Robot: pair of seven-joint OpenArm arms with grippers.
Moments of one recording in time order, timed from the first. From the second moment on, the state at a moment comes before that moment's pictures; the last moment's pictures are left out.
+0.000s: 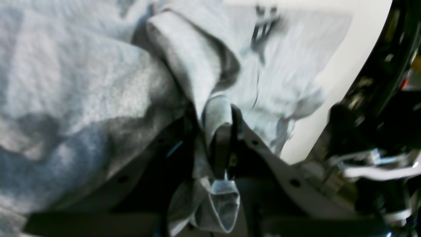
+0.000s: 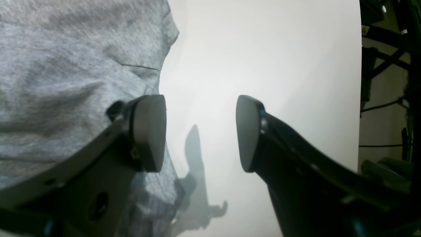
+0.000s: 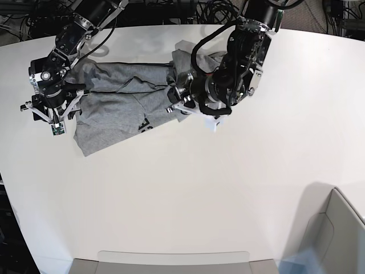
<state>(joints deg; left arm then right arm) -0.3 -3.3 20.8 101.5 -49.1 43.7 63.9 0.1 -6.2 36.9 106.1 -27.5 44.9 -41.3</state>
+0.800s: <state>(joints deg) -2.3 -3.2 23.2 101.5 -49.2 43.7 63.9 0.1 -6.0 36.9 103.3 -27.5 44.9 -41.3</state>
